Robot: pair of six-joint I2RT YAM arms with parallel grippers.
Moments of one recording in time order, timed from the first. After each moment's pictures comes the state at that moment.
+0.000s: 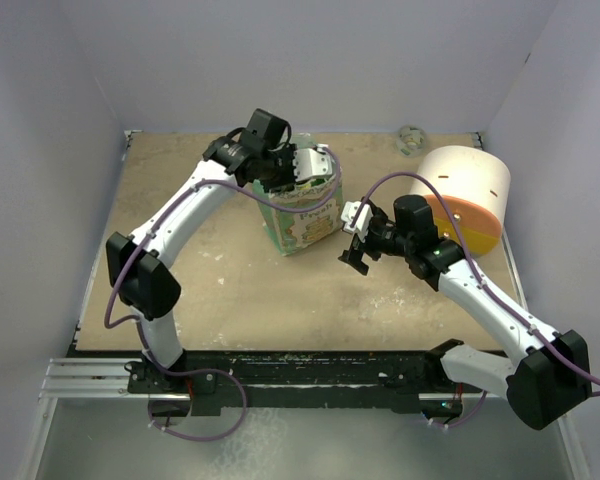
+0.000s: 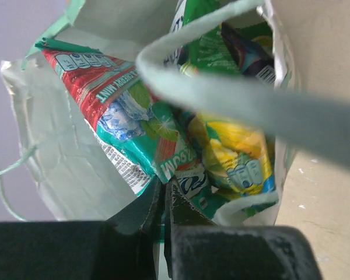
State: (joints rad) left arm -0.57 1.80 1.85 -0.86 0.15 0.91; right arm 0.46 1.11 0.81 -0.25 -0.49 -0.62
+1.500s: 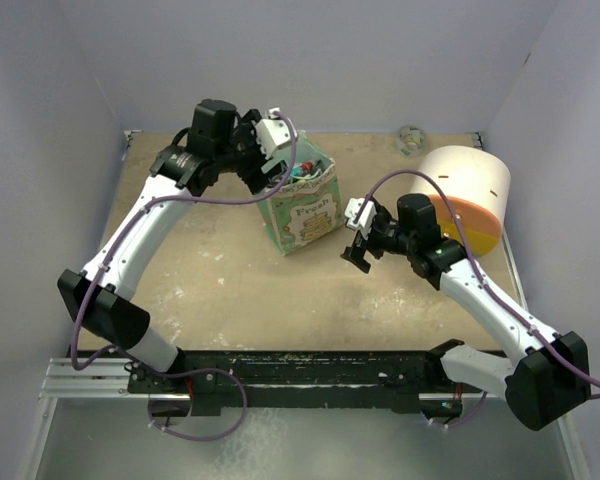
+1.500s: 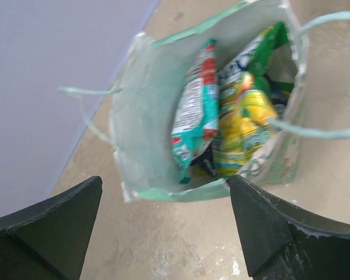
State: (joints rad) left arm -0.43 1.54 1.68 -0.65 0.27 0.60; right arm 0.42 1.10 0.81 -0.24 -0.48 -0.59
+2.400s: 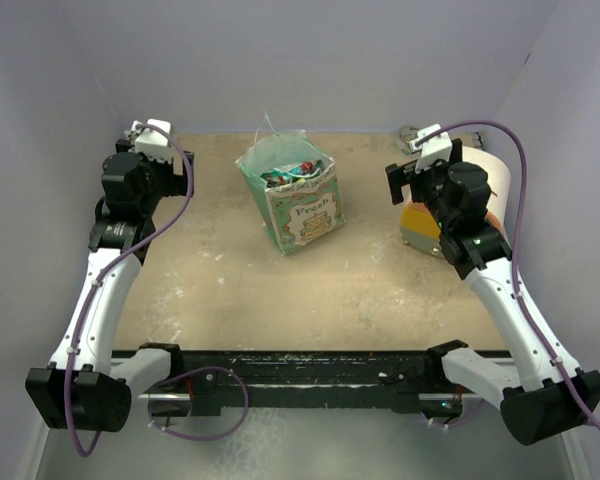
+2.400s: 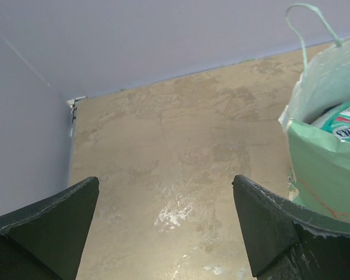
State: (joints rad) left arm -0.07 1.09 1.10 -0.20 -0.01 0.17; right arm 0.29 1.03 1.06 -0.18 0.08 -0.29
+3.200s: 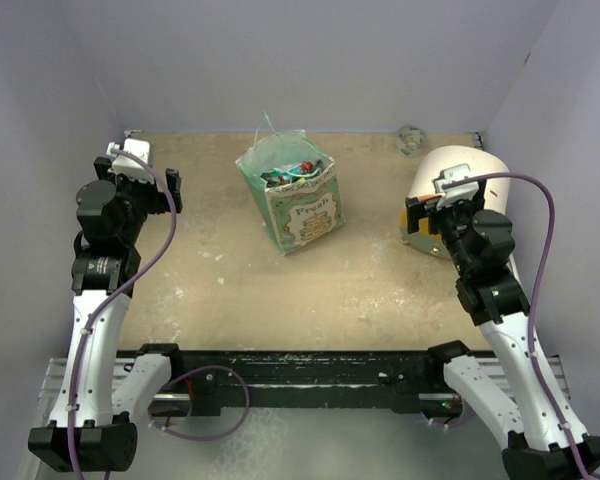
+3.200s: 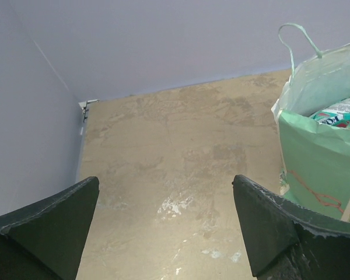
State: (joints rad) left arm 0.02 0.86 1.02 -0.26 0.08 0.14; right arm 0.25 0.72 0.85 -0.20 0.08 -0.24
